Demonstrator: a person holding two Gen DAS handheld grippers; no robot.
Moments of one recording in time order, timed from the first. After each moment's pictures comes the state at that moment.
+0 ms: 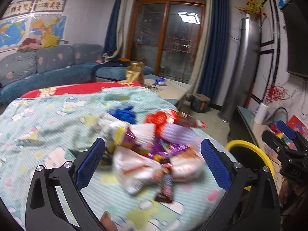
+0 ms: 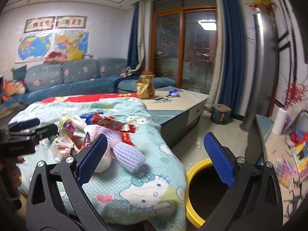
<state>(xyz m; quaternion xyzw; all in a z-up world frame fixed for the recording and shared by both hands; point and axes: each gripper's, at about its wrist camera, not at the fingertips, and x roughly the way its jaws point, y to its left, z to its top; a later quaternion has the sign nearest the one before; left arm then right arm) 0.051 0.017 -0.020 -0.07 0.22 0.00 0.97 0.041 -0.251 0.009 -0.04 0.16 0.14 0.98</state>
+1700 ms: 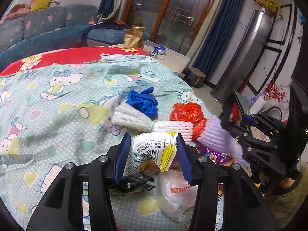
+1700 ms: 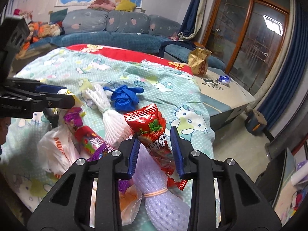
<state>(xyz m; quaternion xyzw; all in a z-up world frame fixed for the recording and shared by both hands) 0.151 0.110 -0.045 -0.13 0.36 -0.06 0.92 0.160 -0.121 -0.002 -0.20 0.27 0.28 0.90</state>
